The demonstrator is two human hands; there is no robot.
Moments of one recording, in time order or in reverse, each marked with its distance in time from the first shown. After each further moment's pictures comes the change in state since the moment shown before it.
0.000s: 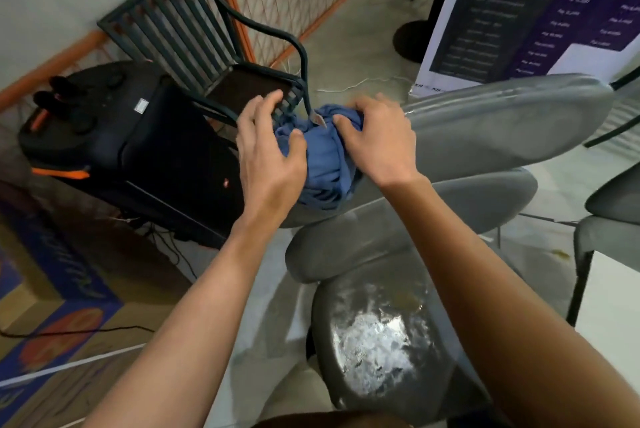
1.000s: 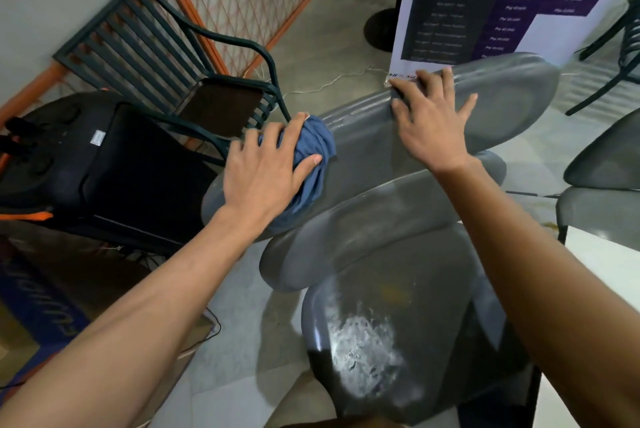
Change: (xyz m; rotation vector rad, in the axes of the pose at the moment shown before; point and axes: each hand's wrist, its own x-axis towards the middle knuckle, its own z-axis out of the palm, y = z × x) left_hand 0.017 0.022 0.058 0.952 -0.231 0.523; right_hand 0.027 0.152 -0.061 -0.254 0.021 0.150
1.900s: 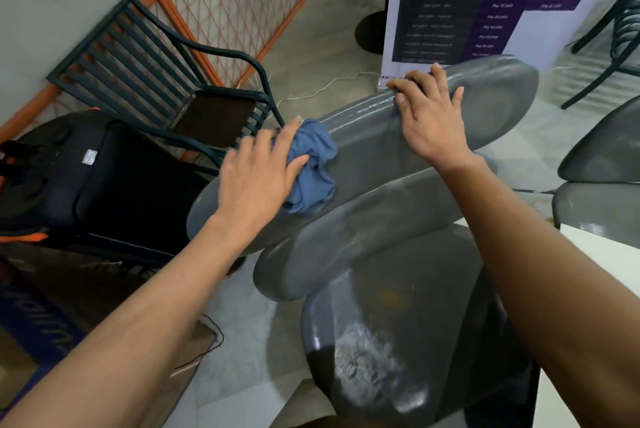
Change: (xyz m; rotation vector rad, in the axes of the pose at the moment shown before) left_hand 0.017 0.013 -0.009 0.024 -0.095 0.058; right_hand 0.020 0.042 0.000 0.104 0.040 -0.089
